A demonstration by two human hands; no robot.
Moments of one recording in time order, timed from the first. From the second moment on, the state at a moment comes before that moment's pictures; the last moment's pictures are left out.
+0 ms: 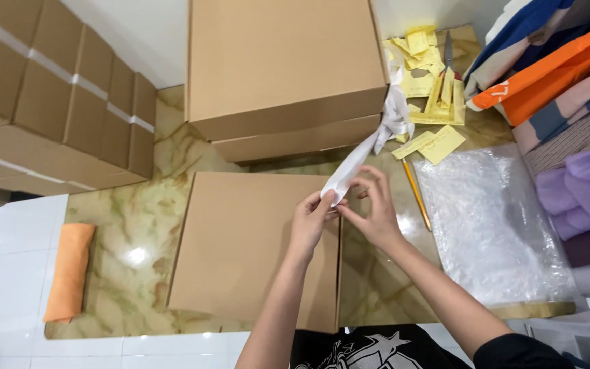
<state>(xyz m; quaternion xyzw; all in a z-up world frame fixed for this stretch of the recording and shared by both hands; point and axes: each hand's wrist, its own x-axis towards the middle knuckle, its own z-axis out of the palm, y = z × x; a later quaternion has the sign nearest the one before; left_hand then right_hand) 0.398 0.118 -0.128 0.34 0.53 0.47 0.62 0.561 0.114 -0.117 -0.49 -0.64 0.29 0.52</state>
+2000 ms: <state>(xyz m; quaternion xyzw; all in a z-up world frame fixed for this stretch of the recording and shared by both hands) -0.058 -0.431 -0.019 -0.12 0.51 0.85 -0.02 -0.020 -0.256 -0.145 -0.23 -0.68 0.68 0.15</state>
